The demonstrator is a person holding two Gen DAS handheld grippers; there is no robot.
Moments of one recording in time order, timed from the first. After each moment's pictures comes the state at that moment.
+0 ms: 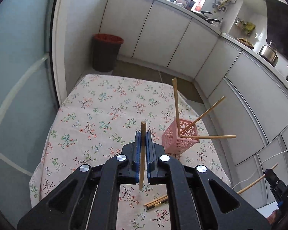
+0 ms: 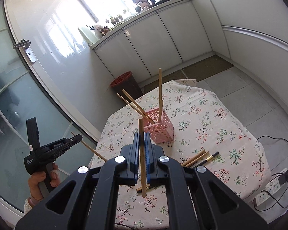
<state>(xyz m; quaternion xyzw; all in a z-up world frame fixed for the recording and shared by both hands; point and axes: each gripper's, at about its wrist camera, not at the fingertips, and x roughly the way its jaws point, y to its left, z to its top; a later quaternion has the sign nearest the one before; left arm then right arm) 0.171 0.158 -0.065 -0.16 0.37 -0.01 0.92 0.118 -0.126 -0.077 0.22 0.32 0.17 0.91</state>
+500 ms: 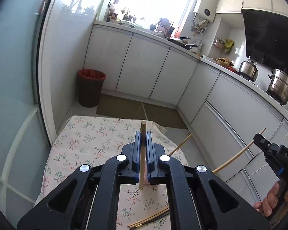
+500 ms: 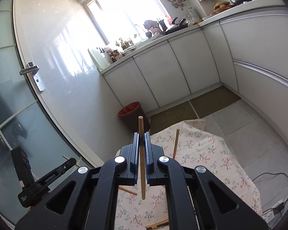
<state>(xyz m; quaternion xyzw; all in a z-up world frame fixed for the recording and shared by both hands) 0.169 0.134 0.025 -0.15 0.26 -0.05 0.95 0.187 -0.126 0.027 0.22 0.22 0.16 0.94</state>
